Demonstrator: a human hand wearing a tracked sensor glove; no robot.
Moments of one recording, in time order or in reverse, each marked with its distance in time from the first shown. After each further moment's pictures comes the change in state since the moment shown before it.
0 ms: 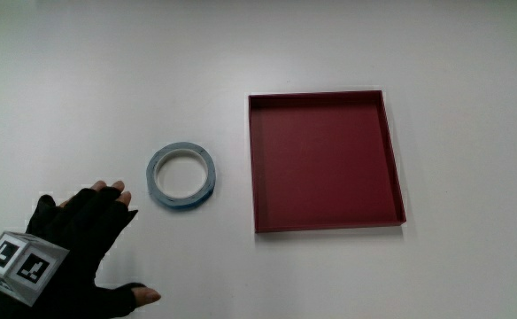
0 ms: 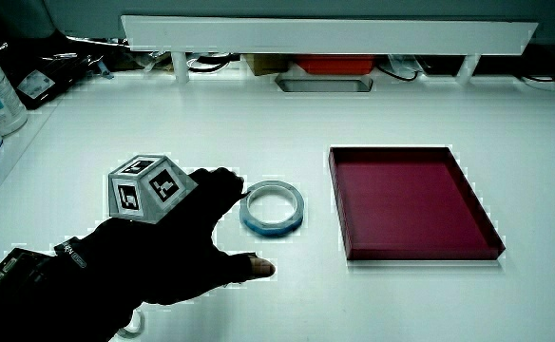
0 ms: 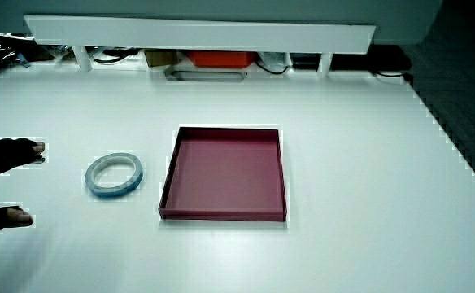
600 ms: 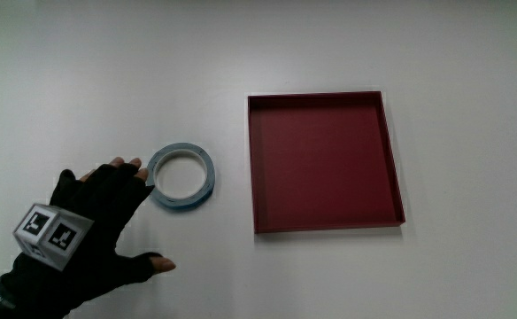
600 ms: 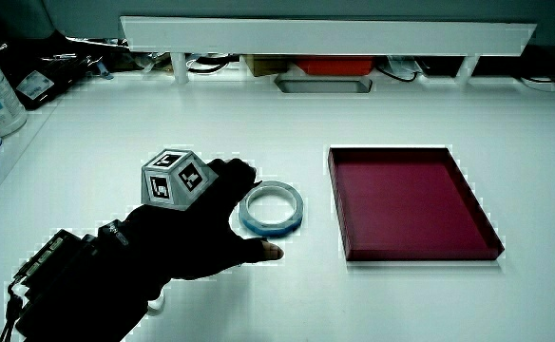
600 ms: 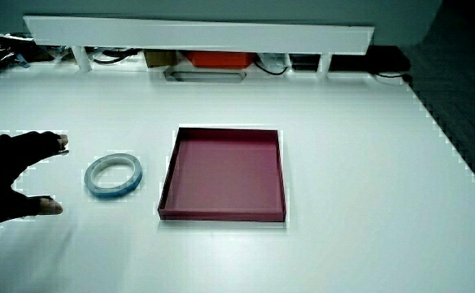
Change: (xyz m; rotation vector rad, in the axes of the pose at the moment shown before) arm -0.012 0.037 -0.017 0.046 0.015 -0.016
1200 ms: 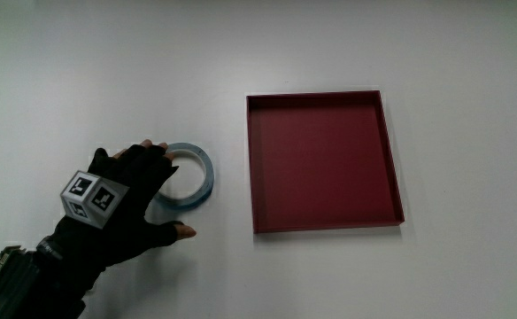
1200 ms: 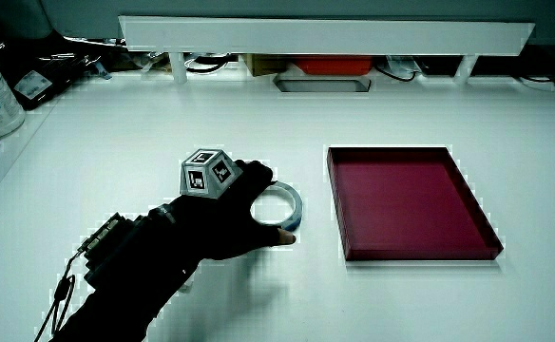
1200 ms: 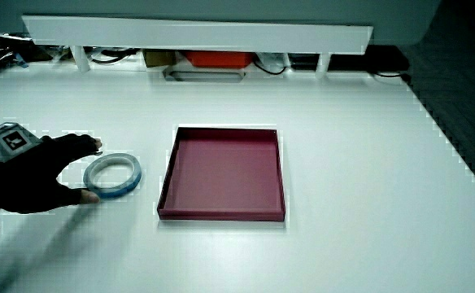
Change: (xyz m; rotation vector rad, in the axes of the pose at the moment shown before) arm -0.008 0.056 -0.024 -0.014 0.027 -0.015
